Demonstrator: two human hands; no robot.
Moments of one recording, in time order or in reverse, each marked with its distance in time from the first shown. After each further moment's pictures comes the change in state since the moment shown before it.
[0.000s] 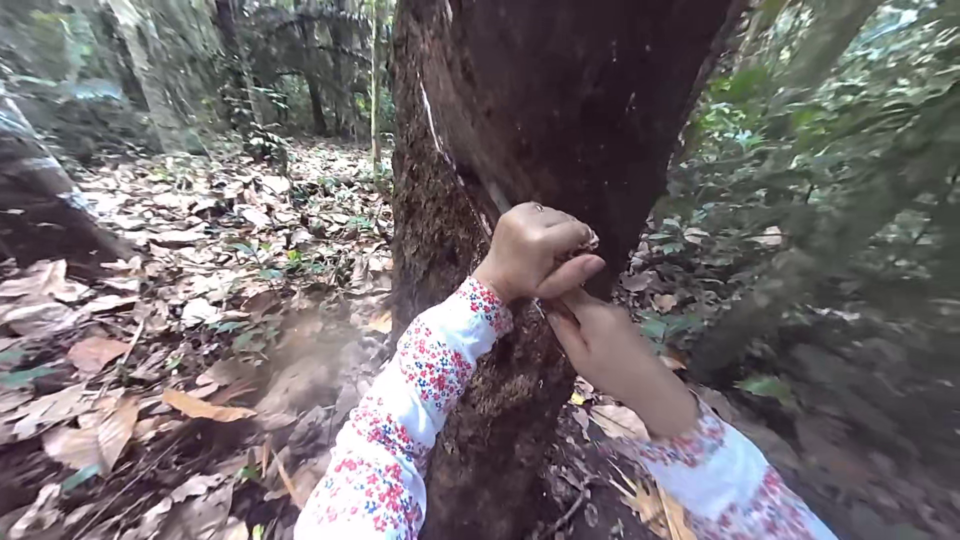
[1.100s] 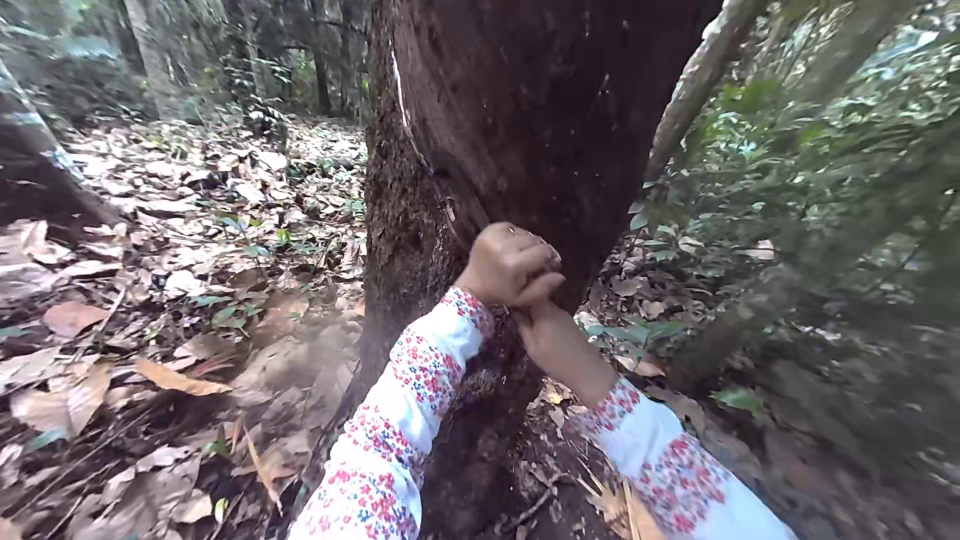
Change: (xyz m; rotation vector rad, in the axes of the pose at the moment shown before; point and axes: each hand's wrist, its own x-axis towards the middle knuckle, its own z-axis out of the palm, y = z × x) left_hand -0.046 0.012 0.056 0.198 -0.032 -0.038; right_hand -0.014 0.063 0.017 -0.046 -0.265 0.133
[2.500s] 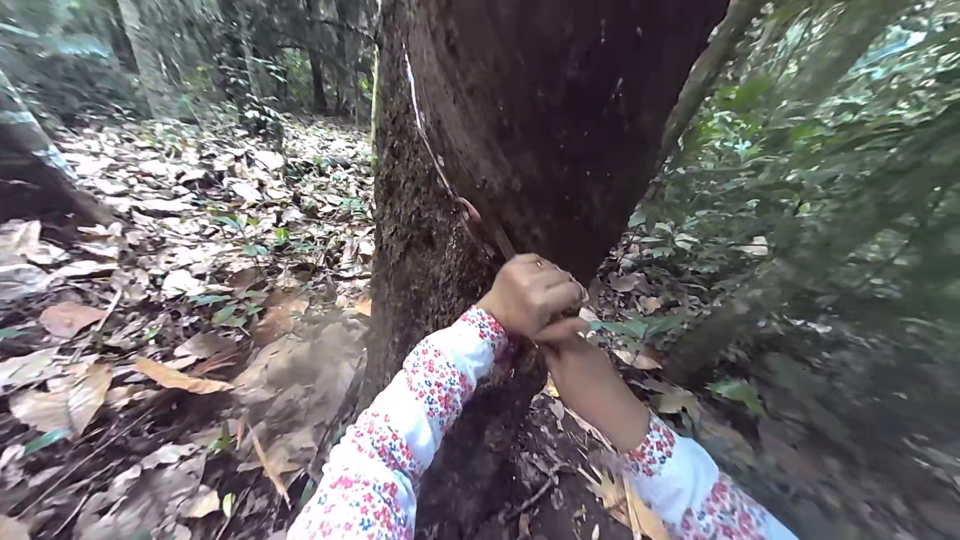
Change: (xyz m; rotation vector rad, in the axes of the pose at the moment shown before) left_hand -0.011 0.034 -0.002 -0.112 -0.003 0.047; right_hand -0.048 -0.008 0.006 -0.136 0.003 0.133
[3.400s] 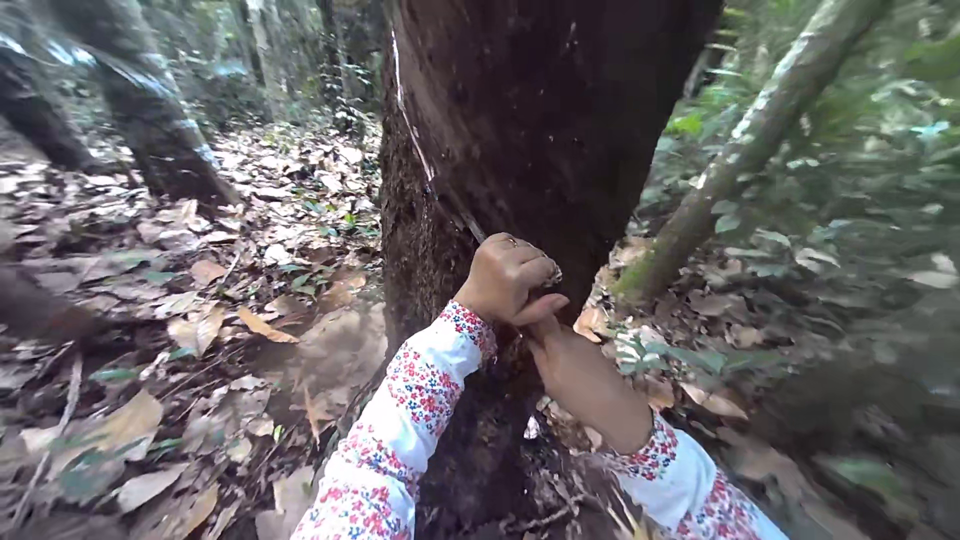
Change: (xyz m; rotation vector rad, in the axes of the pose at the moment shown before) left_hand 0.014 0.040 0.033 0.304 -0.137 -0.122; right_hand -0.014 0.070 -0.036 0.130 -0.228 -0.226
